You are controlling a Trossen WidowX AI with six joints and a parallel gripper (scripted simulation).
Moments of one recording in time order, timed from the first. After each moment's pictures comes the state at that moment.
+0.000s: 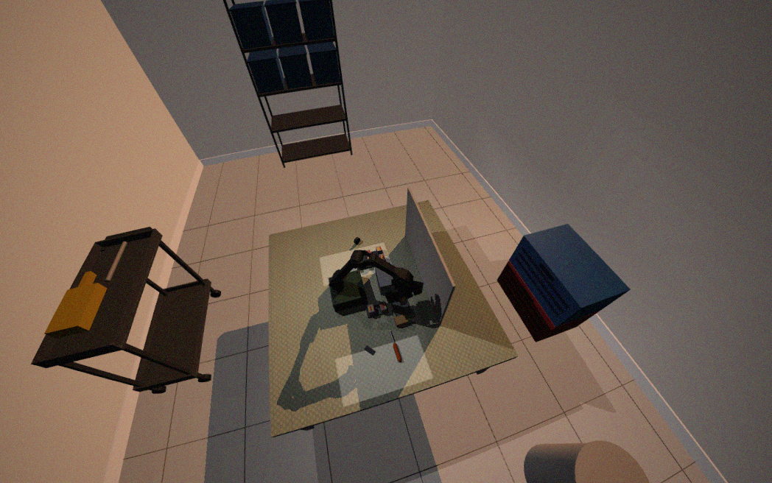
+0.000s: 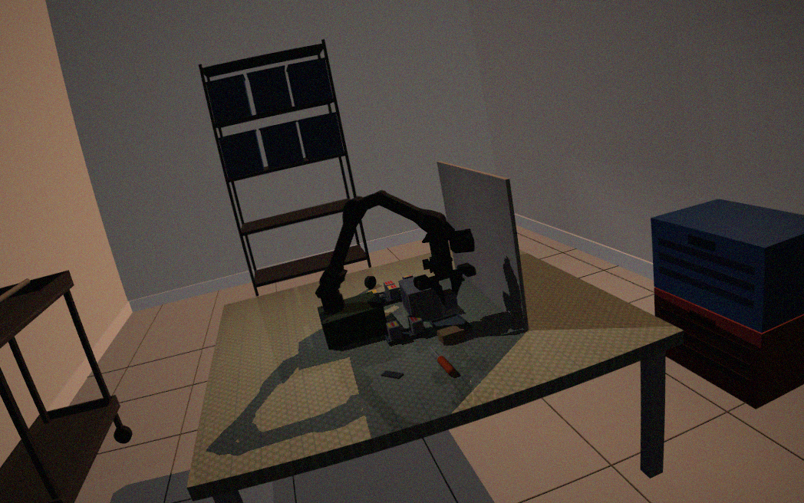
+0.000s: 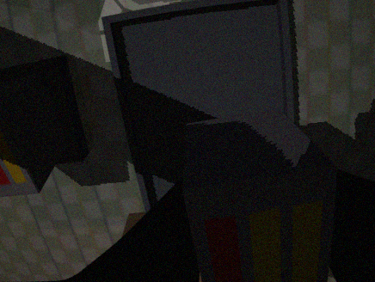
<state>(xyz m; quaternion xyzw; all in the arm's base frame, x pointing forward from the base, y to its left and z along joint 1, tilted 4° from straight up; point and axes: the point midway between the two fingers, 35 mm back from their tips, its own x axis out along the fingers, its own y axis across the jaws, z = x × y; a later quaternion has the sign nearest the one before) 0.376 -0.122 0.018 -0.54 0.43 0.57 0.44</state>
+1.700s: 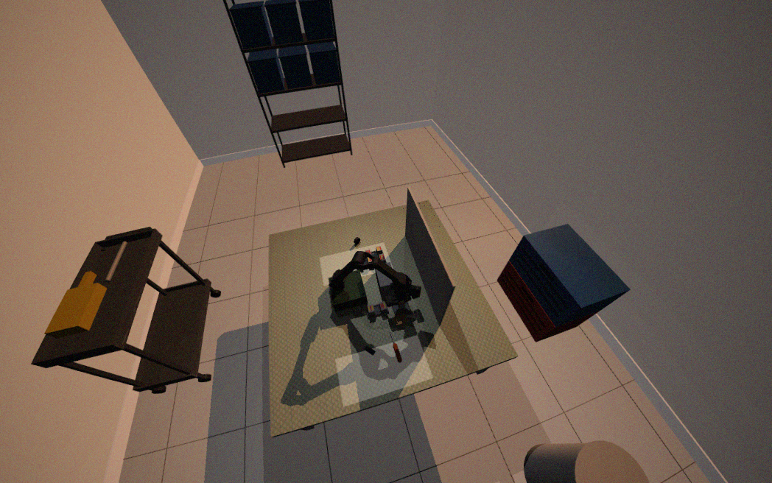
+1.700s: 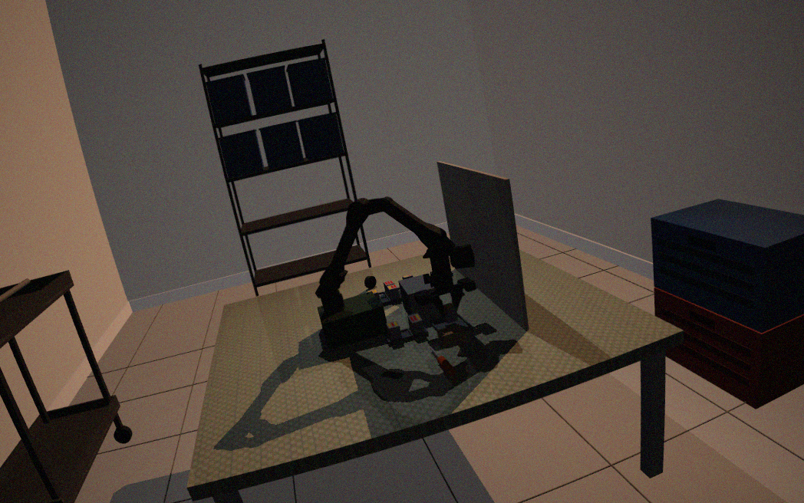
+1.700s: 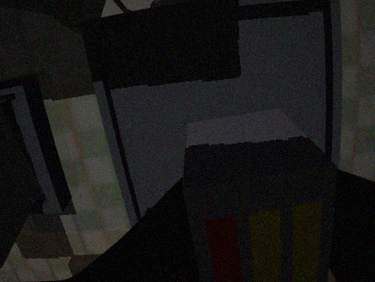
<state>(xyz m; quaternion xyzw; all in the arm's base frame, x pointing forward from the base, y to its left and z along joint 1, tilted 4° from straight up) 0.369 -0.117 -0.031 -0.54 0.43 0.57 0.44</state>
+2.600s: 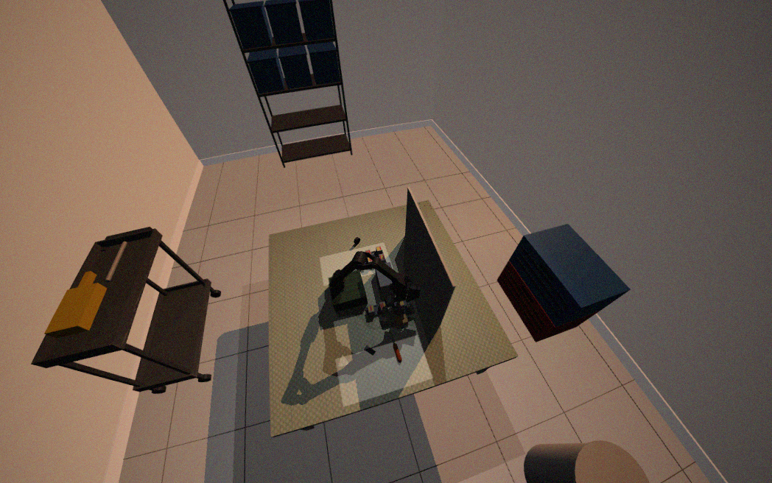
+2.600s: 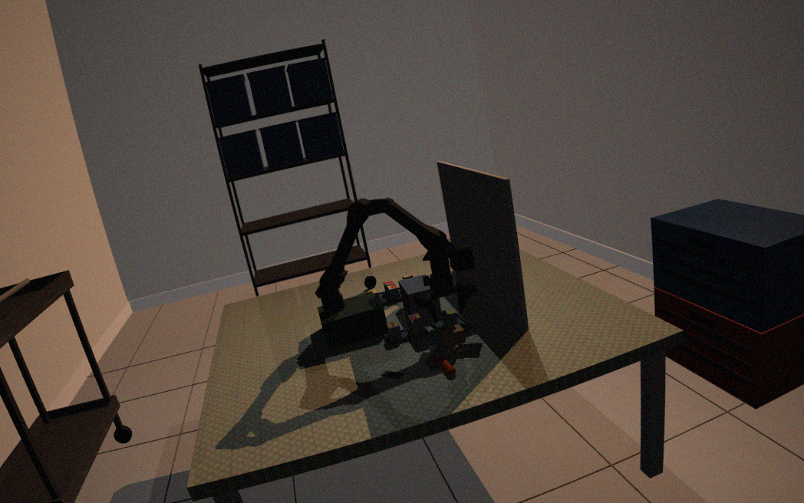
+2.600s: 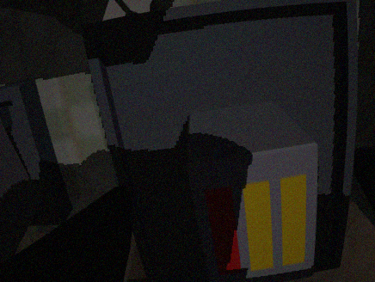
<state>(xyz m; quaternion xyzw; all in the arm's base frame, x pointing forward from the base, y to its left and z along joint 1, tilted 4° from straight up) 0.366 -0.115 -0.038 -0.54 0.43 0.57 0.44</state>
